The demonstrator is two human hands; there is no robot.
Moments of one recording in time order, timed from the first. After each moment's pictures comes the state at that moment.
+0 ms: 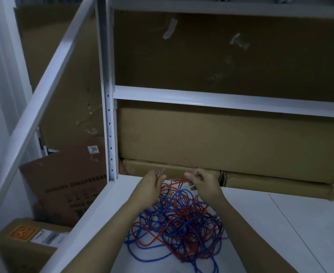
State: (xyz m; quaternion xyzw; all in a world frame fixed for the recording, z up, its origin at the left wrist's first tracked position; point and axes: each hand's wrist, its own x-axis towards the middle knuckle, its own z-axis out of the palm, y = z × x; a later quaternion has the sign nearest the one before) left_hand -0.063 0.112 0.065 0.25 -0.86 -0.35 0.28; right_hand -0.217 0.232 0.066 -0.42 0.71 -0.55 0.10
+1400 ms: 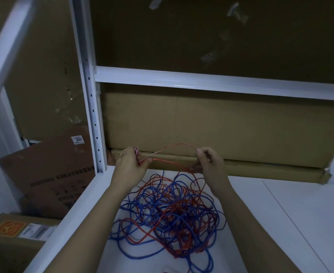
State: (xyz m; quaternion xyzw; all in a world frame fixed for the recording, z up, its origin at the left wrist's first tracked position) left_hand -0.081 0.072 0.068 0.31 -0.82 -0.26 0.40; right_hand -0.240 0.237 0.074 -0.40 0.63 -0.67 0.05
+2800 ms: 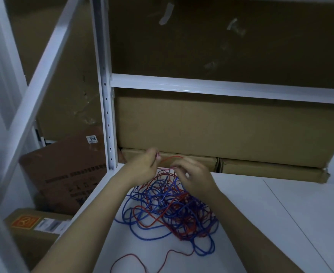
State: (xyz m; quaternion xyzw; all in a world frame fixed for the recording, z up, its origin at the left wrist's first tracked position) left_hand -0.035 0.112 0.105 0.17 -0.94 -0.20 0.22; right_hand -0.171 0.250 0.074 -0.65 0.63 -0.39 -0.18
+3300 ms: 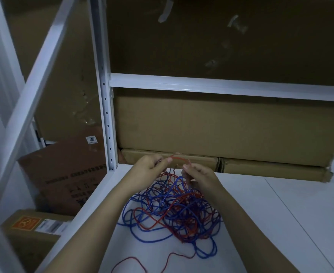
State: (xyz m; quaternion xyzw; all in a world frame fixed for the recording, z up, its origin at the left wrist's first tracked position) left_hand -0.032 0.129 0.102 0.13 -0.89 -0.34 0.29; right_hand -0.177 0.261 0.072 -0.42 0.62 -0.61 0.25
